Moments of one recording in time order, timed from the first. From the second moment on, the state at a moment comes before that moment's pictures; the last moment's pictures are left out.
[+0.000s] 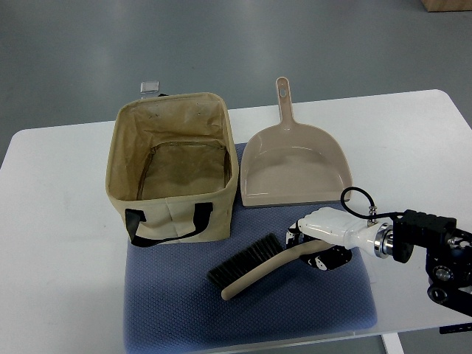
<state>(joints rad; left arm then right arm) 0.01 0.00 -0.15 -0.16 -0.07 -0.02 0.12 0.47 -0.66 0.45 1.64 -1.80 0.08 -0.01</state>
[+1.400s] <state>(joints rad) 0.01 0.00 -0.15 -0.16 -0.07 -0.02 0.12 0.74 -0.92 0.72 1.46 -1.79 -0.10 0.00</state>
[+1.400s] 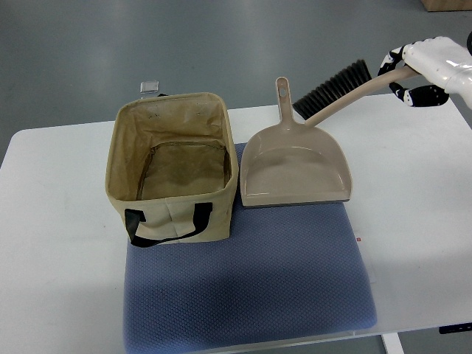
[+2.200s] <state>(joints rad) 0.01 0.00 -0.15 -0.16 -0.07 -0.02 0.11 1.05 -0.51 0.49 1.43 -1.80 -0.05 -0.01</state>
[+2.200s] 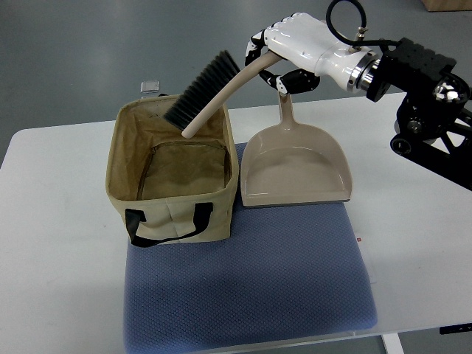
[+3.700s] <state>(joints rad) 0.01 0.00 -0.15 -0.16 -0.07 -0.02 0.12 0.60 -0.40 0.89 1.27 -0.96 -0.34 0.00</state>
